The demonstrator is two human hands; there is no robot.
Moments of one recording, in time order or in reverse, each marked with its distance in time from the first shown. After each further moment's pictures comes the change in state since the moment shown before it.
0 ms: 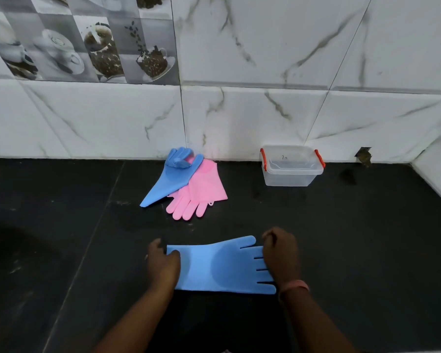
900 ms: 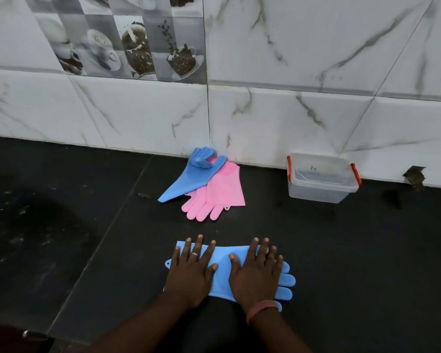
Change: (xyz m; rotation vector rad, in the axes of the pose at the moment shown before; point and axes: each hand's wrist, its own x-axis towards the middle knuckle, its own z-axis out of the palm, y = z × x) left_hand 0.007 -0.042 0.046 1.051 -0.177 0.680; right_hand -0.032 -0.018 0.080 -0.496 -0.255 -0.080
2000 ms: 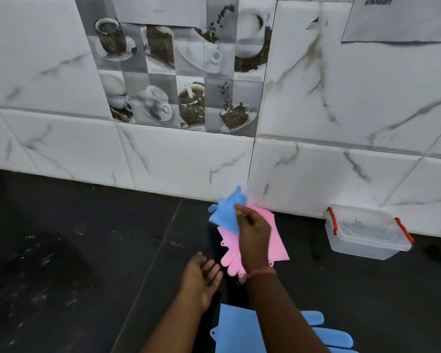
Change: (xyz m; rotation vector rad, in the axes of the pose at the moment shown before) left_hand 0.084 -0.085 -0.118 -2.234 0.076 -0.921; right_hand 0.130 -0.209 -0.092 1.492 0.158 -0.026
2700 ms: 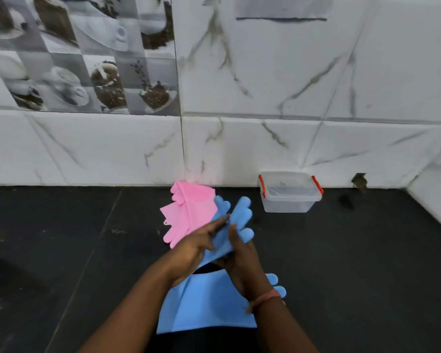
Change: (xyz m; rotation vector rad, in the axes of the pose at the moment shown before) left_hand -0.066 -0.069 0.055 0.789 -0.914 0.126; right_hand -0.083 -0.008 -0.165 0.434 -0.281 0.331
